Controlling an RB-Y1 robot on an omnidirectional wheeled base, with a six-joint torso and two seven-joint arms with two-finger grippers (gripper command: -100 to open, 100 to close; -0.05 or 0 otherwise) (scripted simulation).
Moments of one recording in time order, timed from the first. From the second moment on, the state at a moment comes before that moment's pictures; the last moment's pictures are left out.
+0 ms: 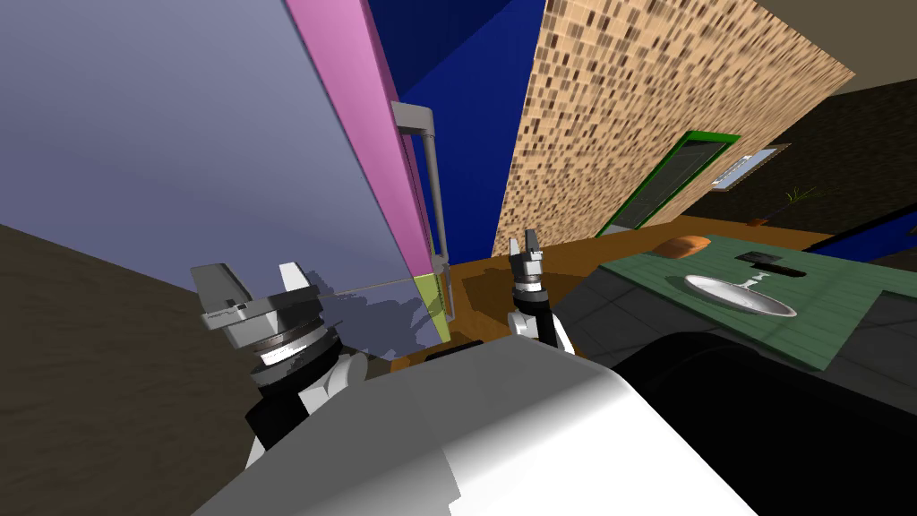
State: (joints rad) left arm 0.49 -0.01 0.07 -2.39 0.09 -0.61 -0.14; right arm 0.50 0.05 -0.01 -2.36 0.12 -0.52 -0.01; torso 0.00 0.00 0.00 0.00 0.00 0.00
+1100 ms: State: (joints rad) left arm 0.49 0.01 0.07 -2.39 0.09 -0.60 -0.14; right arm 0.50 0.05 -0.01 -2.36 0.12 -0.52 -0.01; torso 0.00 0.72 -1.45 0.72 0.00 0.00
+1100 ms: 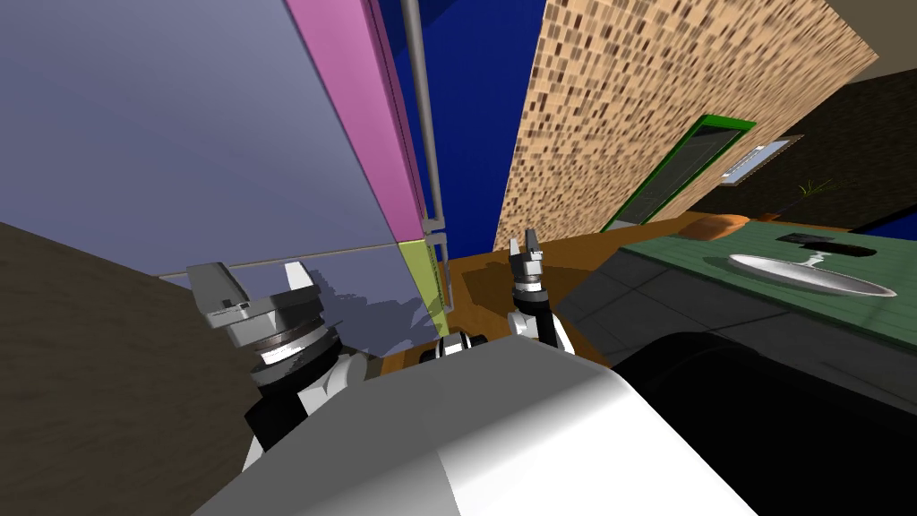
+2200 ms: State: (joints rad) left arm 0.39 0.16 0.10 -2.43 0.14 -0.36 -0.14; right arm 0.50 0.05 -0.01 -2.36 0.12 -0.52 -0.01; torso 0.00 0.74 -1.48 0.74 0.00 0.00
